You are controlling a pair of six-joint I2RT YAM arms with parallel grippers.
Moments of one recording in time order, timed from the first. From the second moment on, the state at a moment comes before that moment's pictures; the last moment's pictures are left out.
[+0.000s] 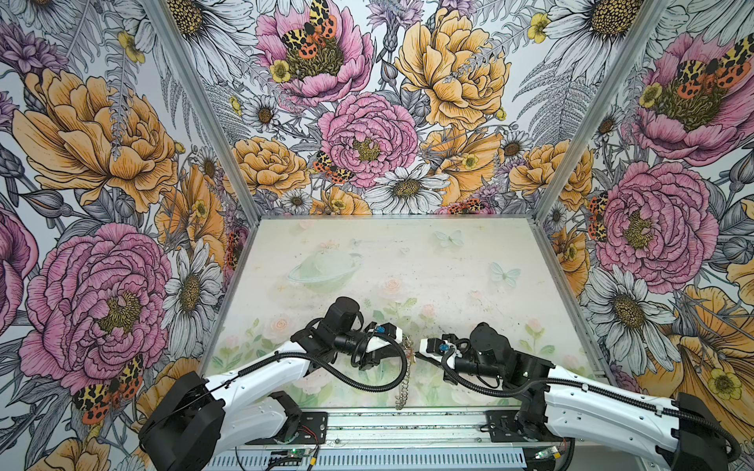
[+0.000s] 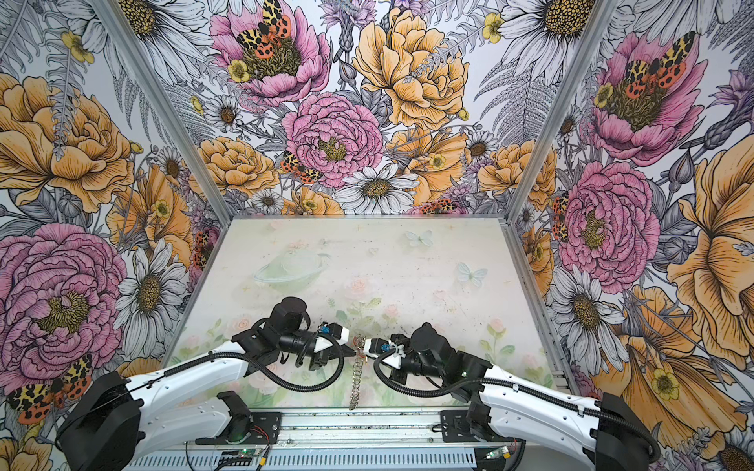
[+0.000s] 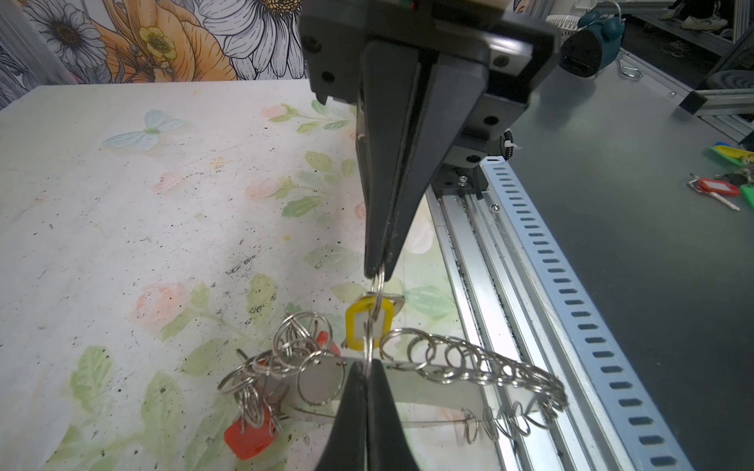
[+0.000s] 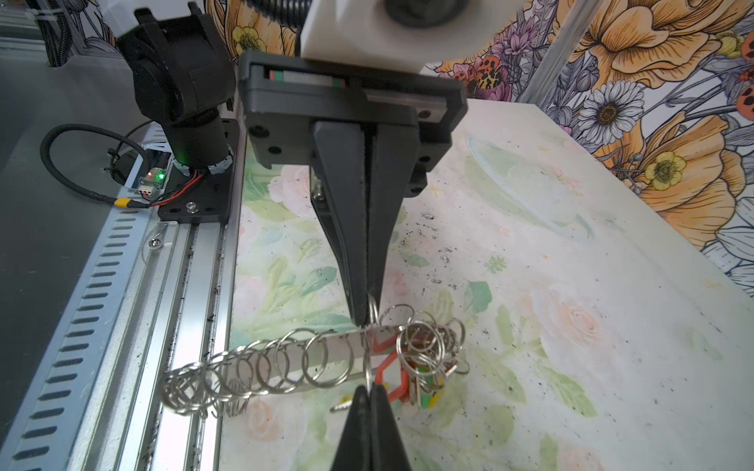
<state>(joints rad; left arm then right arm) -0.72 1.11 0.49 0.00 0.80 0.50 0.98 0.81 0.38 0.00 -0.27 -0.30</state>
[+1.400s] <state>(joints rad) -0.73 1.14 0.51 -0.06 0.83 0.50 0.97 0.87 0.40 0.02 -0.38 -0.33</state>
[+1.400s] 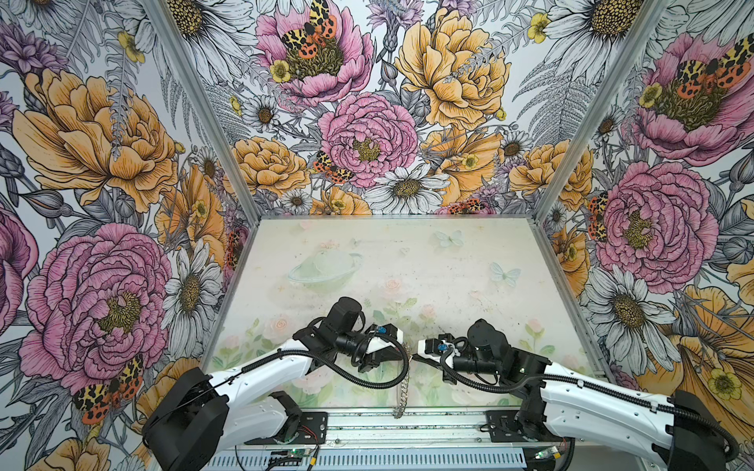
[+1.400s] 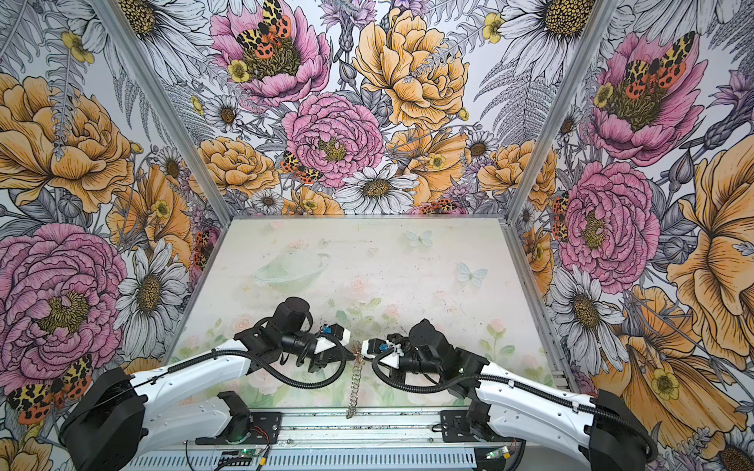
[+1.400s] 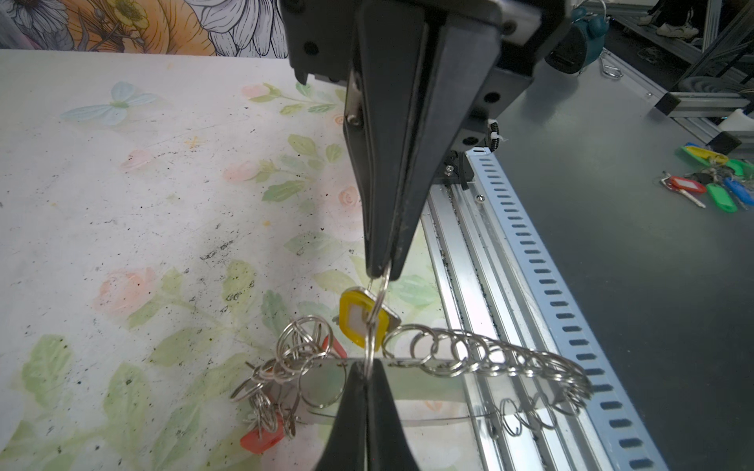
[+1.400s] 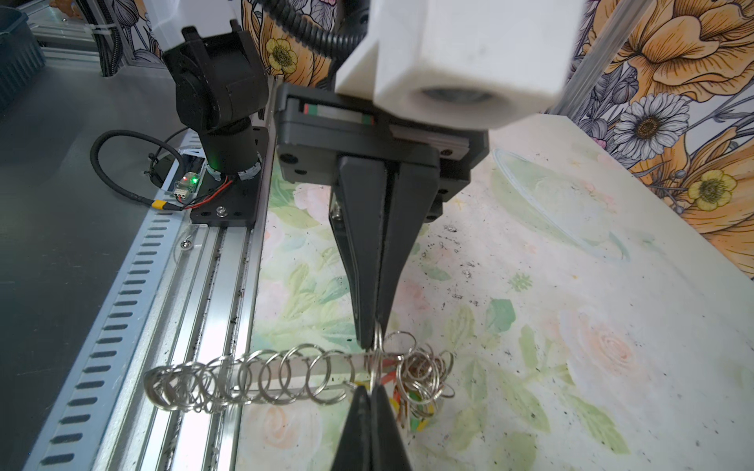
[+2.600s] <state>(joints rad) -0.79 1.13 0.52 -0.09 0.75 0.55 0.93 0.95 0.42 0.05 -0.42 -0.33</state>
